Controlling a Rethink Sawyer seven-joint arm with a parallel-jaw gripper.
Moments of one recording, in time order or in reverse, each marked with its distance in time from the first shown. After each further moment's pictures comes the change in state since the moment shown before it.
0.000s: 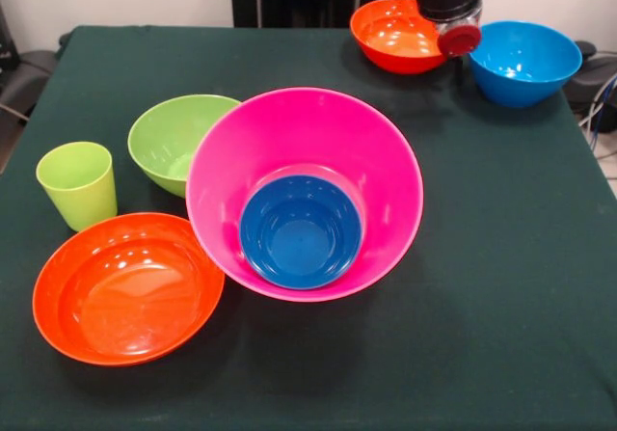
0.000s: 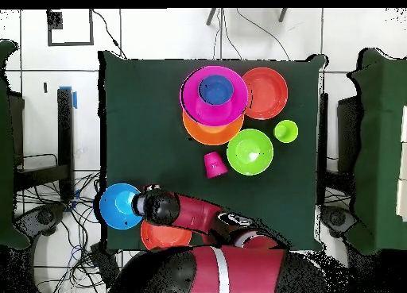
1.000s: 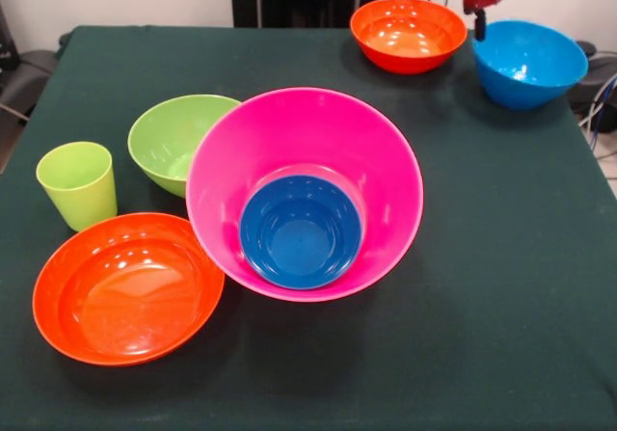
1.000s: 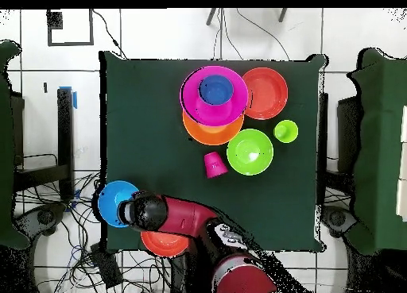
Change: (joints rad) arm 0.080 -0.184 -0.048 0.036 0.047 0.210 0.000
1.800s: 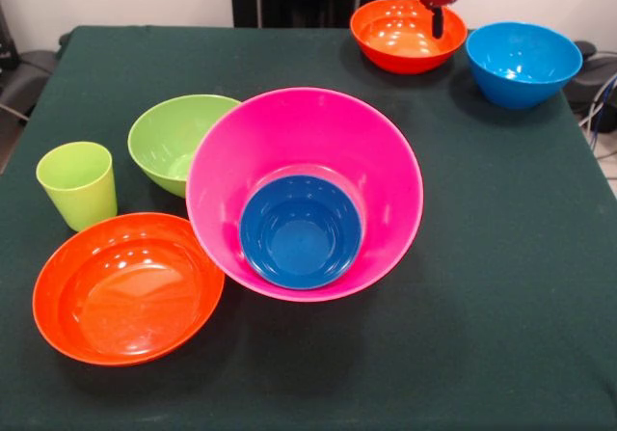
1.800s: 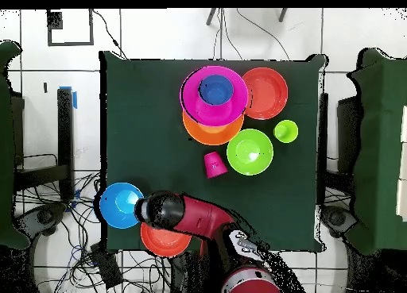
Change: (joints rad) arm -0.004 0.000 -0.110 -0.032 -0.013 0.071 0.000
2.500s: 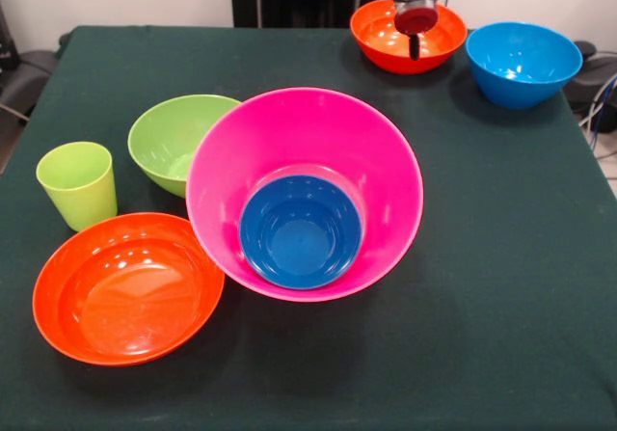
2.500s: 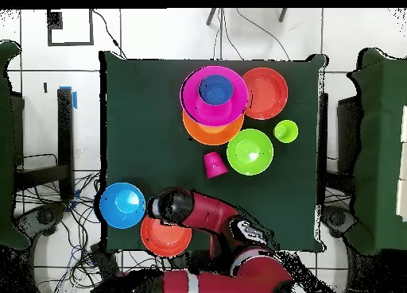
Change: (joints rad) arm -0.022 0.121 -0.029 -0.064 -0.041 0.000 0.000
